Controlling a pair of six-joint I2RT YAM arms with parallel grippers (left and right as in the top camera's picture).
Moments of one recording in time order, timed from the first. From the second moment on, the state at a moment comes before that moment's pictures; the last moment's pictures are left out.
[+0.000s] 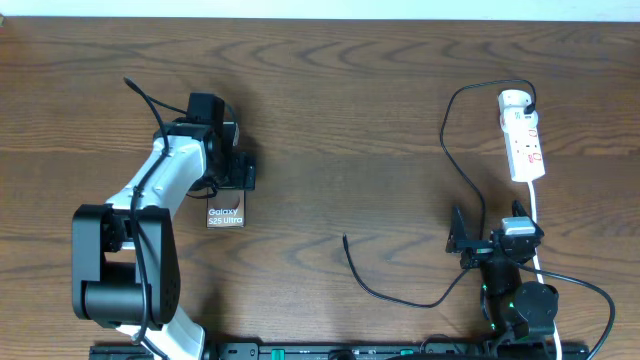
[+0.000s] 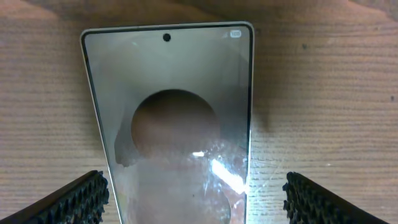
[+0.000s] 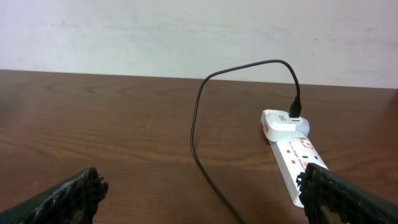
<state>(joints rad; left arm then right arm) -0.07 1.80 1.13 -0.73 0.06 -0.06 0.07 0.02 0.01 -0.07 0.00 0.00</state>
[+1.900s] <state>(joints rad) -0.07 1.80 1.03 -0.62 0.02 -0.04 0.07 0.02 0.01 -0.07 0.00 0.00</state>
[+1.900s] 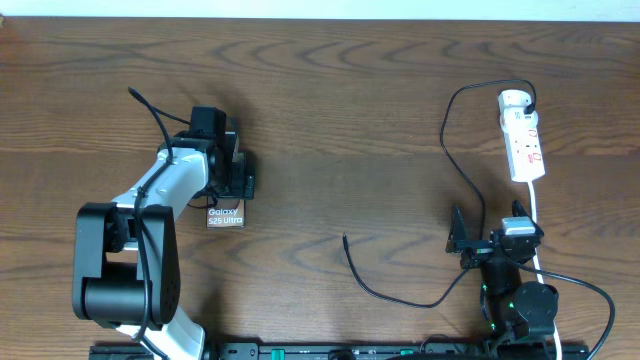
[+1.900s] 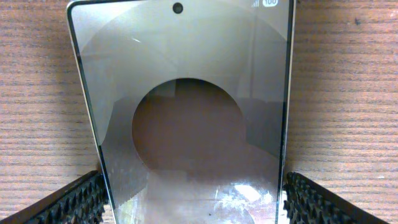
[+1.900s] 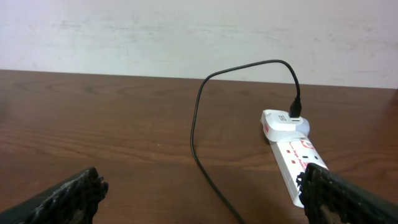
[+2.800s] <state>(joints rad) -0.07 1.80 1.01 -0.60 -0.01 -0.04 0.07 0.02 0.01 -0.07 0.00 0.00</state>
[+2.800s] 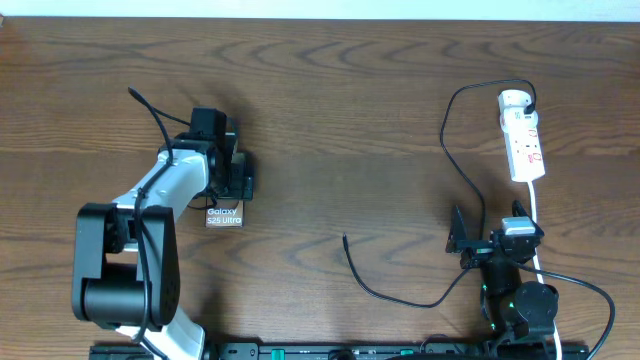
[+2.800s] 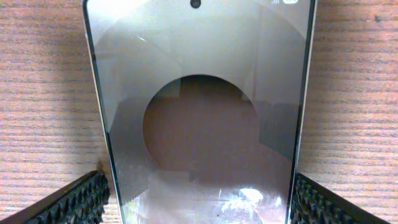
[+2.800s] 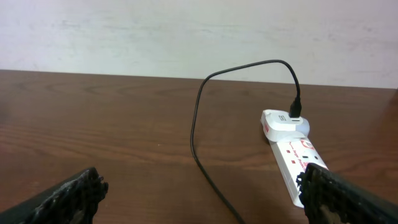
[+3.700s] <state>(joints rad) -0.08 1.79 1.00 -0.58 -0.01 -0.04 0.07 0.02 0.01 -0.07 0.00 0.00</state>
